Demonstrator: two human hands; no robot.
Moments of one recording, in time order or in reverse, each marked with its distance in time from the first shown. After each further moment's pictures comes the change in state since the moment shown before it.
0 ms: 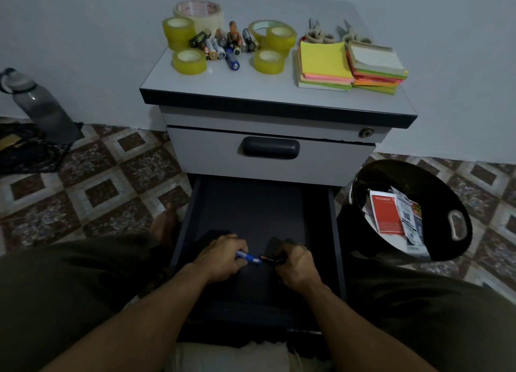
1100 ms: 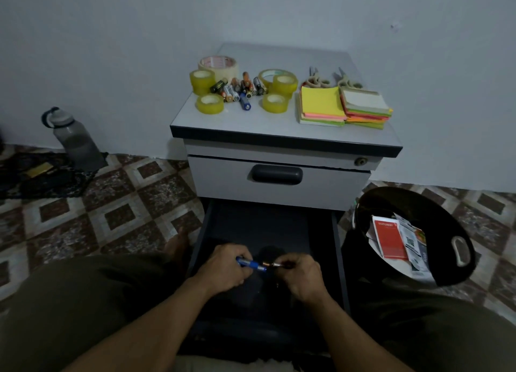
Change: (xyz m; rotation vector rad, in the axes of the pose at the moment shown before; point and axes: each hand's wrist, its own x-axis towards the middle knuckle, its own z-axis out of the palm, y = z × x) left_hand -0.031 0.026 -0.037 -0.456 0.182 -0.162; right_hand -0.025 -0.042 -0.037 0.431 0.073 0.032
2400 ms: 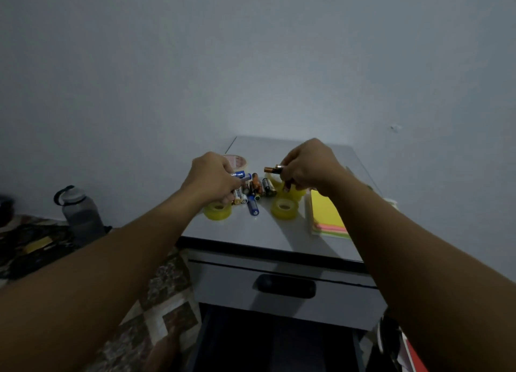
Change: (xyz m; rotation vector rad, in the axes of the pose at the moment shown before) left_hand 0.105 0.234 -0.244 0.035 0.589 0.081; right_hand 0.127 -0.336 -0.175 -0.246 0.188 -0.458
